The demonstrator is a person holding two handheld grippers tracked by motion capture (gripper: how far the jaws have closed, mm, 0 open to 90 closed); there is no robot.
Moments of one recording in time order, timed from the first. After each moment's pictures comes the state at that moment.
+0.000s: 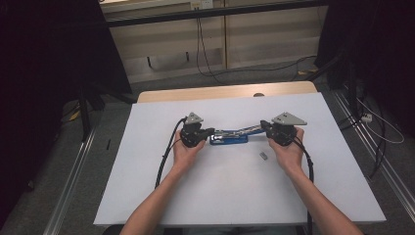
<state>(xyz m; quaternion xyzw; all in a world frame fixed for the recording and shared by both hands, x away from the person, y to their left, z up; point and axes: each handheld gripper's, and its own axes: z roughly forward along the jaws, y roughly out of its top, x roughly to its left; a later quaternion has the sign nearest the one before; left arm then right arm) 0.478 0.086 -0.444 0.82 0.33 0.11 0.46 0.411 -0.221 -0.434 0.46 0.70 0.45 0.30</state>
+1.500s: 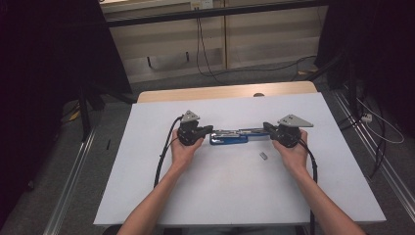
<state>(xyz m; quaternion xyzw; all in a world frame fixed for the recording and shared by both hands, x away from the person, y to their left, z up) 0.476 0.096 -0.431 0.80 0.33 0.11 0.49 0.410 -0.238 -0.445 0.46 0.70 0.48 0.28</state>
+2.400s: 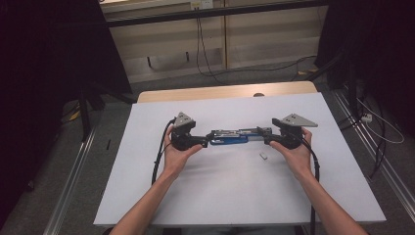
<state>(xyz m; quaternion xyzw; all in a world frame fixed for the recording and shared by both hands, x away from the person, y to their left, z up) 0.452 0.109 -0.418 0.79 0.34 0.14 0.50 0.401 -0.237 -0.433 0.46 0.68 0.50 0.27</state>
